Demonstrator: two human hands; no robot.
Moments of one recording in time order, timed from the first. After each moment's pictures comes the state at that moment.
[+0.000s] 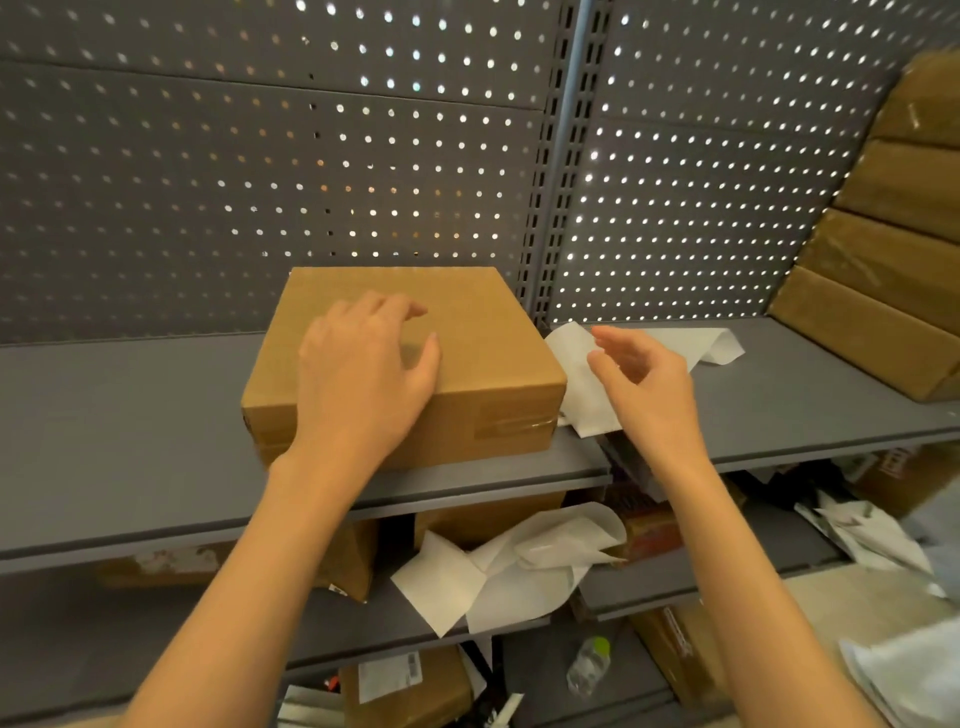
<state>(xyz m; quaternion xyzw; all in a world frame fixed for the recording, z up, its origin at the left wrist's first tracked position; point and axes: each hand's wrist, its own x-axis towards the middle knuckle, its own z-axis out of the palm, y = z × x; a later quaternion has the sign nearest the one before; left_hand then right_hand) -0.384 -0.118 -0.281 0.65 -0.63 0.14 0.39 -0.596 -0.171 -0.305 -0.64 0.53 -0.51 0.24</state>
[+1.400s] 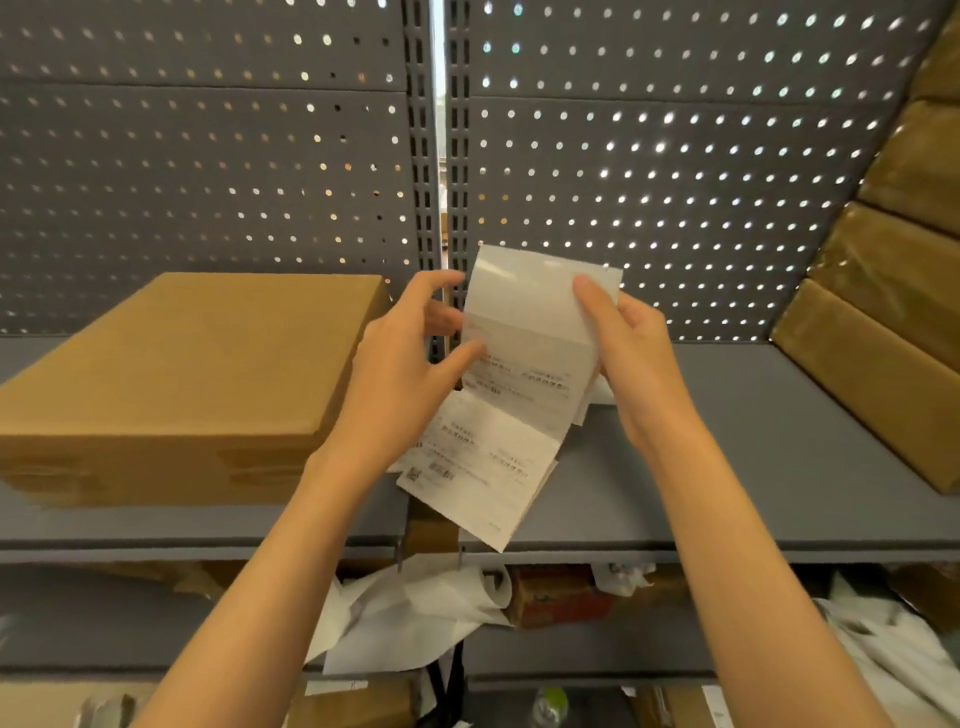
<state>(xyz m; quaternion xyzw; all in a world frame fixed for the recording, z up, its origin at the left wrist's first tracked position) -0.571 -0.228 -0.276 0.62 -0.62 -0.05 0.48 -0.731 -0.297 -0.271 -0.59 0.38 -0.50 0.50</state>
